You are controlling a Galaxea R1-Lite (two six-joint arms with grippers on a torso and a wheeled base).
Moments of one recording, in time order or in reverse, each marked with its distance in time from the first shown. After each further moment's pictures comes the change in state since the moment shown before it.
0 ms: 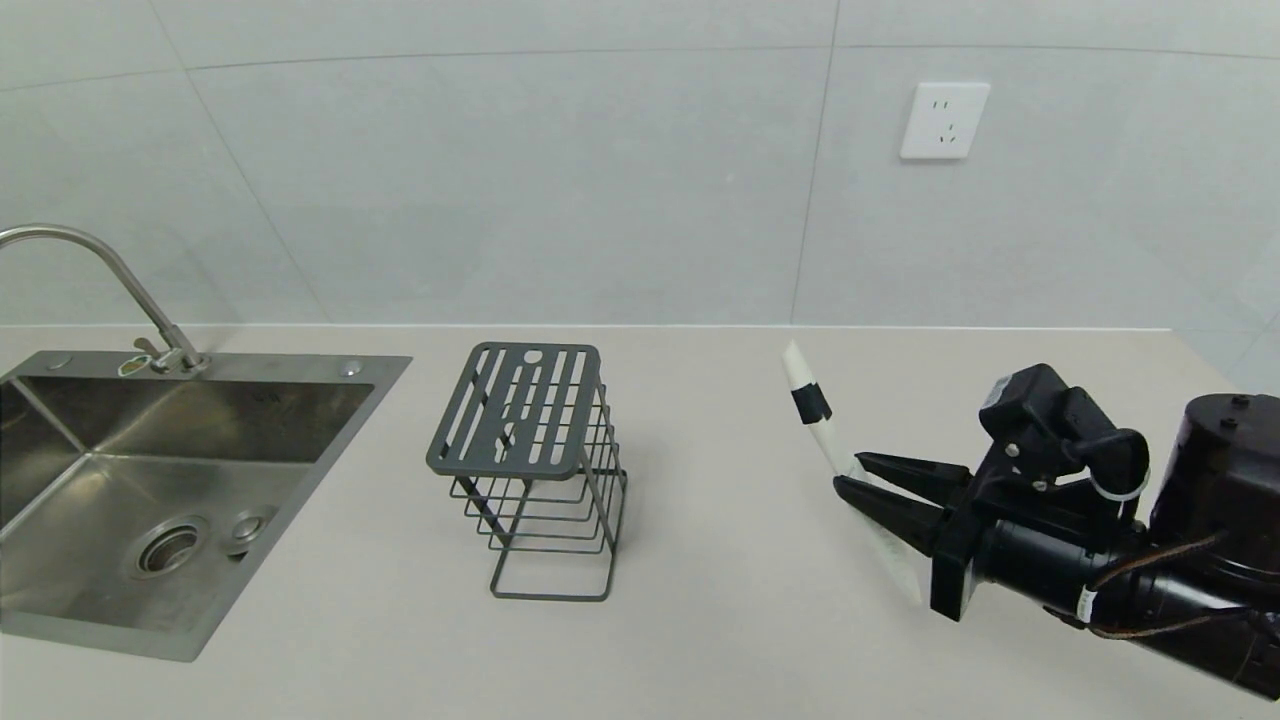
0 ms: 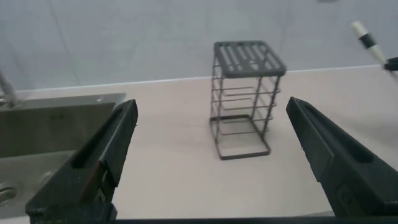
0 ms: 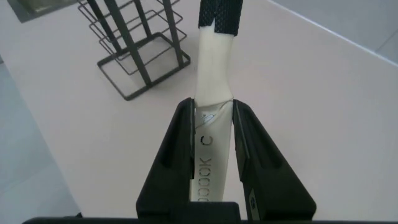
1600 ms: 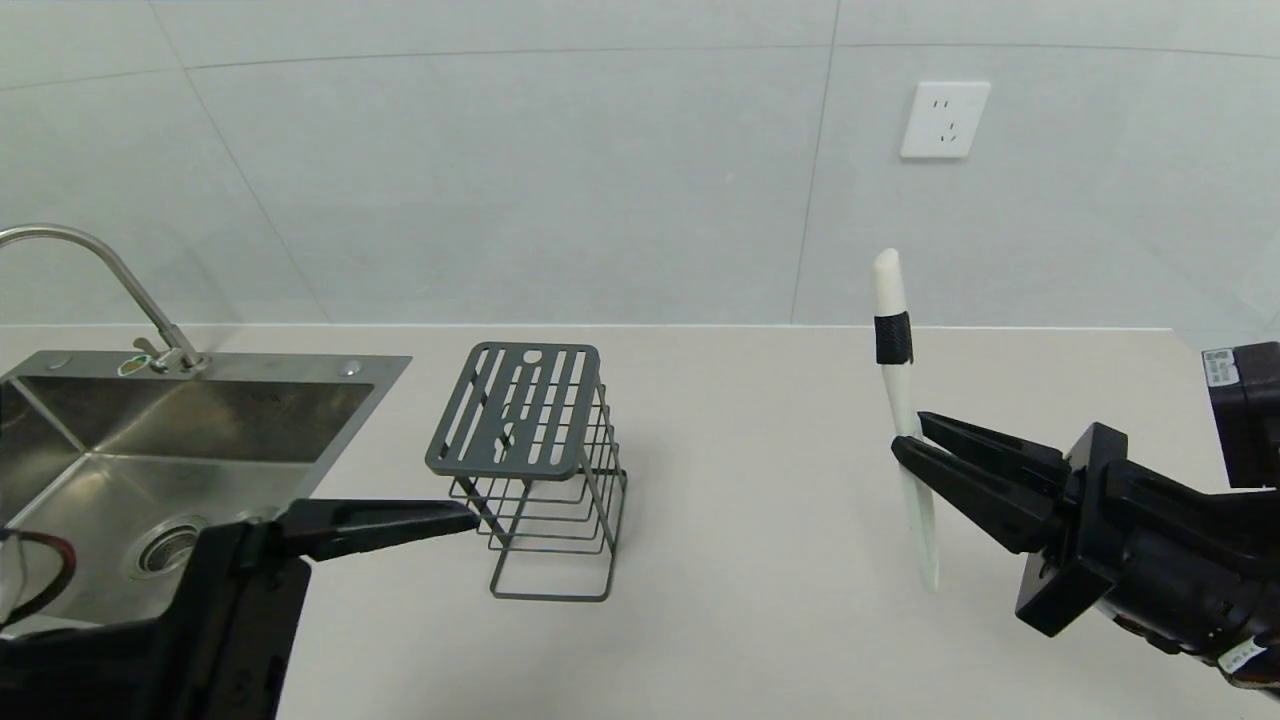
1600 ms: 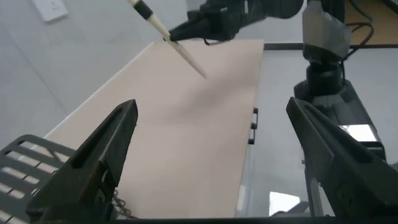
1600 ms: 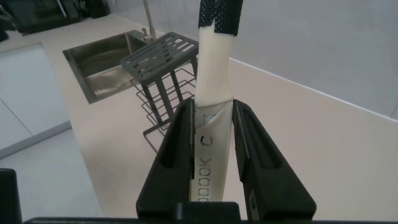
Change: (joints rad) left arm -0.362 1.144 -0.183 -0.709 -0.741 0.323; right arm -0.001 -0.075 0.172 -0.405 0.097 0.159
